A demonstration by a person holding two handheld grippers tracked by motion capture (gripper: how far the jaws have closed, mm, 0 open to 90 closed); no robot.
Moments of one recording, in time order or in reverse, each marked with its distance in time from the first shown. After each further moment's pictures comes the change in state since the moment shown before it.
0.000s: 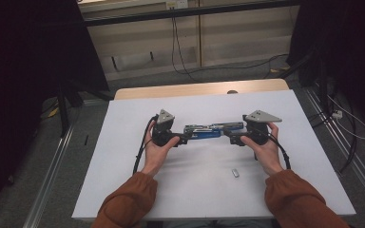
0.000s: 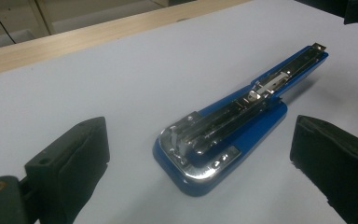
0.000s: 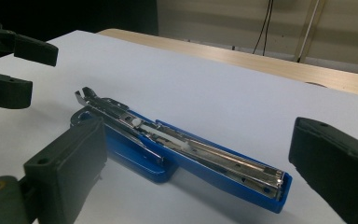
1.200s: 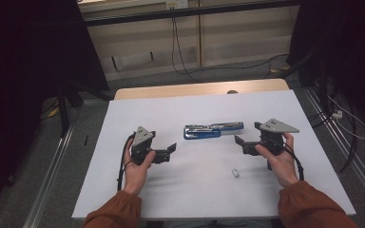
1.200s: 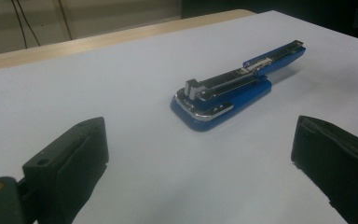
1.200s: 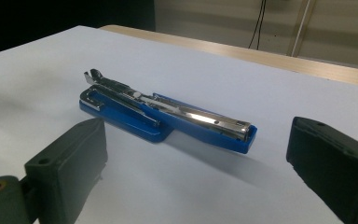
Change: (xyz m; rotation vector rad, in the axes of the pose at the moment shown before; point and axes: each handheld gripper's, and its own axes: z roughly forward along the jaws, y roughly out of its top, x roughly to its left) left arm -0.002 -0.040 -0.075 -0.088 0.071 -0.014; right arm -0.004 -0.015 -0.046 -0.001 -0.020 -0.009
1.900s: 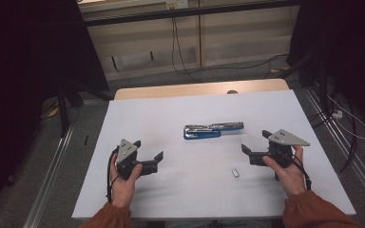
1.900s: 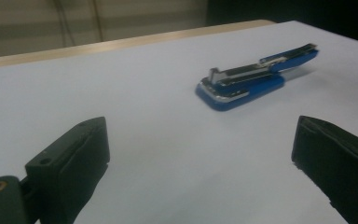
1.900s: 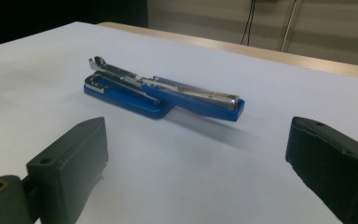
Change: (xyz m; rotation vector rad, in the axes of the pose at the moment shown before) left arm -0.003 -0.024 -0.048 -0.034 0.109 -0.038; right arm 0.009 -0.017 -0.032 -0.005 -0.034 -0.009
